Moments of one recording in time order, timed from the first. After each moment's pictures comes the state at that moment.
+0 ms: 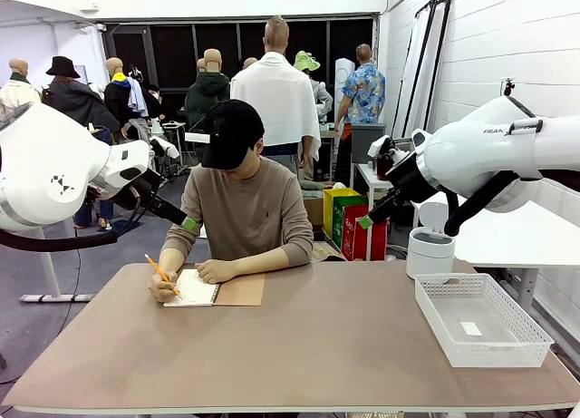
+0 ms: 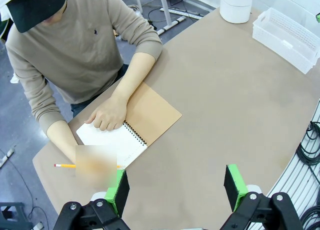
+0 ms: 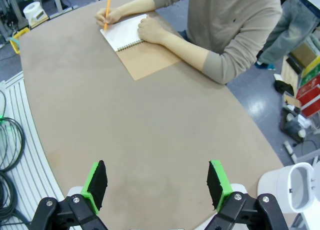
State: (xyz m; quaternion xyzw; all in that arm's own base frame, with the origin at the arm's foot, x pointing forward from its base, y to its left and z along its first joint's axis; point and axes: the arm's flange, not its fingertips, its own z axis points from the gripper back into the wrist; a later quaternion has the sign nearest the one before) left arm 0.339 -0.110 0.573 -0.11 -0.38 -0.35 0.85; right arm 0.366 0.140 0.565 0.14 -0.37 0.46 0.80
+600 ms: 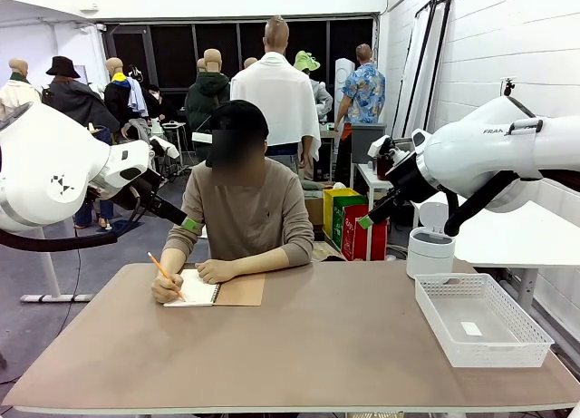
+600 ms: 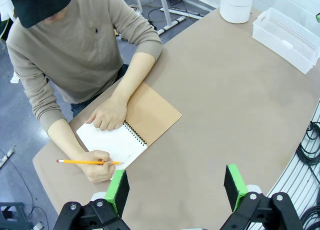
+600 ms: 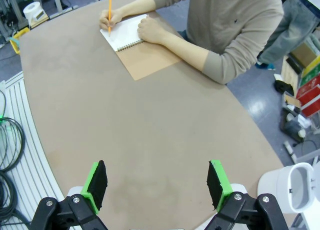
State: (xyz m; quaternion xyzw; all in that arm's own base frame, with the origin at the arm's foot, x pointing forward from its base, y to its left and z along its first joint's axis) left arm 0.339 -0.110 0.573 -0.11 -0.38 -0.35 0.85; right arm 0.366 0.140 0.565 0.14 -0.37 0.46 0.80
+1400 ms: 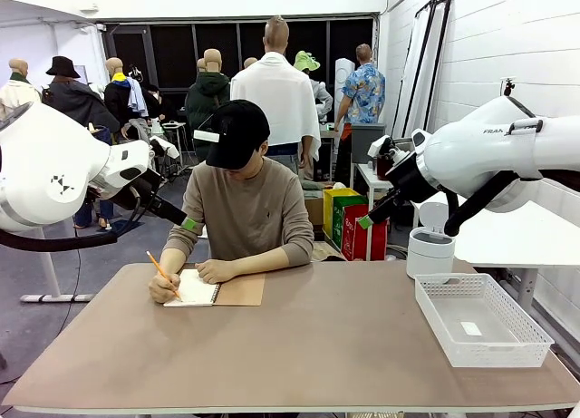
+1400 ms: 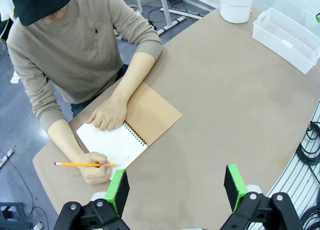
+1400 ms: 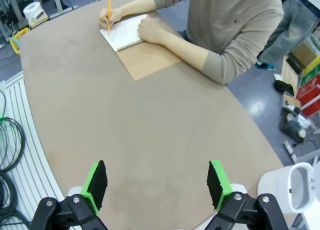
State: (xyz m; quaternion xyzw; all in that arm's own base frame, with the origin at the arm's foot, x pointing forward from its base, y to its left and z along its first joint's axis) left arm 0.339 -0.110 0.573 -0.11 -0.38 -0.35 0.85; right arm 0.366 0.140 0.565 0.14 -0.37 0.46 0.80
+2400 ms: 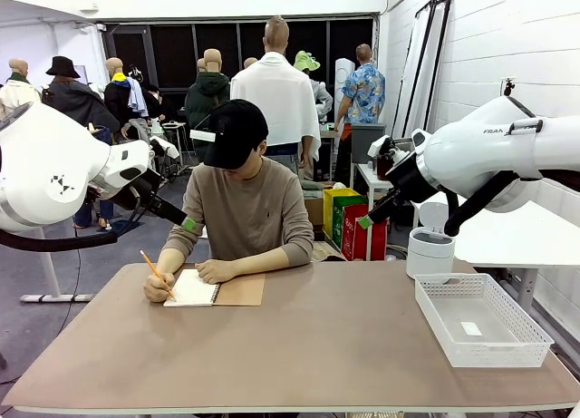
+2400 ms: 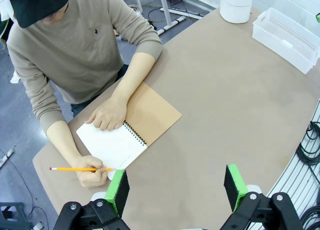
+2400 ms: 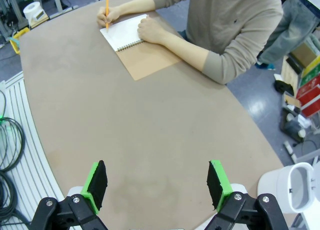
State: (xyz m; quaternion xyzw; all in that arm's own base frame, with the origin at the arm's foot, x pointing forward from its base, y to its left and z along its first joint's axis) left arm 0.339 -0.110 0.573 -0.11 -0.38 -0.35 0.85; right arm 0.366 0.140 0.565 0.14 -0.37 0.46 0.80
